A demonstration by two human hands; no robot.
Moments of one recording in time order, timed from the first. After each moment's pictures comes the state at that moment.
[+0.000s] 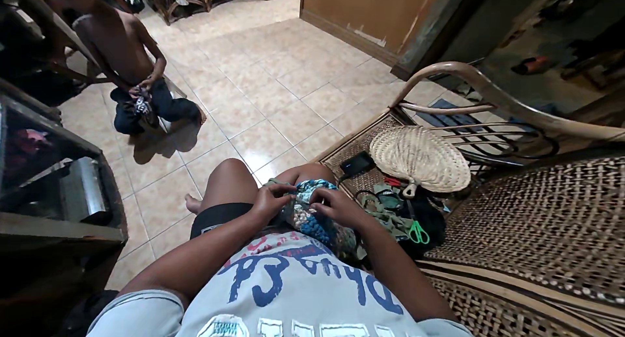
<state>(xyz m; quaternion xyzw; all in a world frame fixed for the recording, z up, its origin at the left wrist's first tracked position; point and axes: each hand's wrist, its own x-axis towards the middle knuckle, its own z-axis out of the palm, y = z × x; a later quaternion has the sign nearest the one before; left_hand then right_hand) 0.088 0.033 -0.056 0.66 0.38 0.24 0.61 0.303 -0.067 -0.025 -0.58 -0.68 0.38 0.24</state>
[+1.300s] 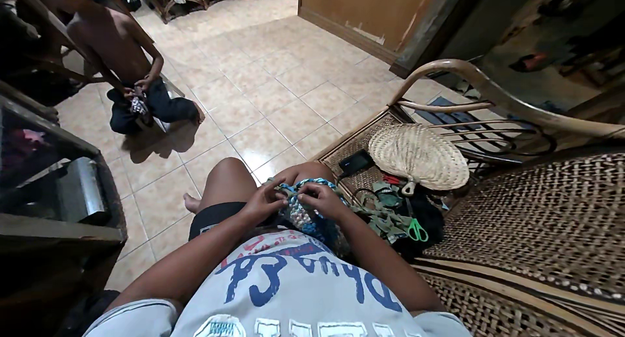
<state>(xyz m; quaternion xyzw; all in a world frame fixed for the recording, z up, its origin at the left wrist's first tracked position) 0.064 0.037 -0.051 0.66 0.32 0.17 0.66 0.279 -0.045 -0.052 -0.57 -0.55 0.47 0.39</state>
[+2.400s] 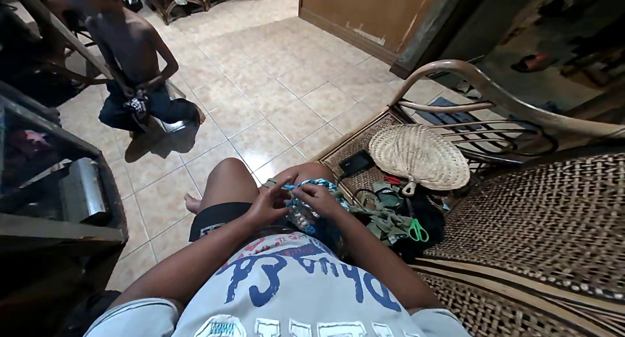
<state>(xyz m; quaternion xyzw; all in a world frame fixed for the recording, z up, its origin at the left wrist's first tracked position) 0.071 0.028 -0.045 0.70 0.29 0.18 0.63 0.270 -0.041 -0.043 -0.61 -0.57 0.44 0.34</state>
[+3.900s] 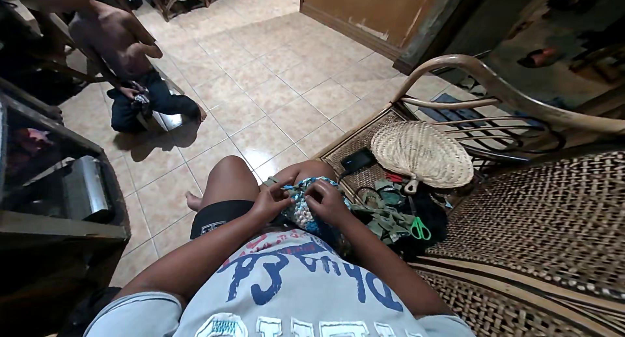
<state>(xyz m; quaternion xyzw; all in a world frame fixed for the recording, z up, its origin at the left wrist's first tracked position) 0.081 0.026 -0.053 0.64 0.37 0.20 0.65 0.276 -0.060 -0.065 -0.63 -0.63 0.25 0.38</state>
